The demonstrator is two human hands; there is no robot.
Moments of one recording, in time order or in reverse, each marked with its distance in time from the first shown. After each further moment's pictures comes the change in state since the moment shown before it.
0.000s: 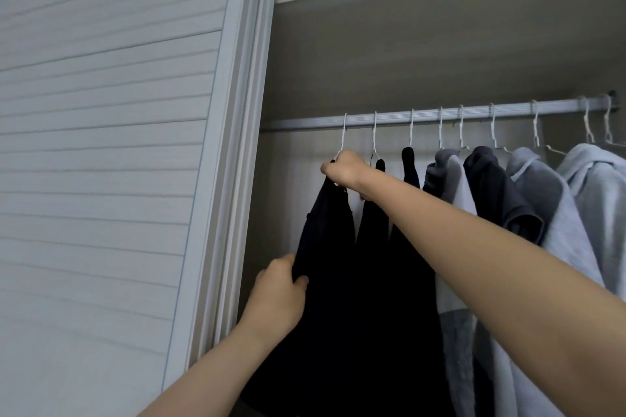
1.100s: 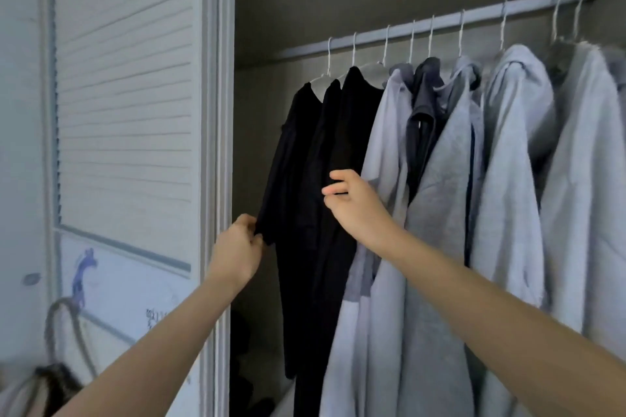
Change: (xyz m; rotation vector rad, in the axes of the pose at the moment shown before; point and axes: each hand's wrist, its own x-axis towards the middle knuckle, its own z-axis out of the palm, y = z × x) left_hand -0.160 0.016 0.028 0.287 0.227 -0.208; right_hand -0.268 0.115 -0.032 0.410 -0.177 -0.122
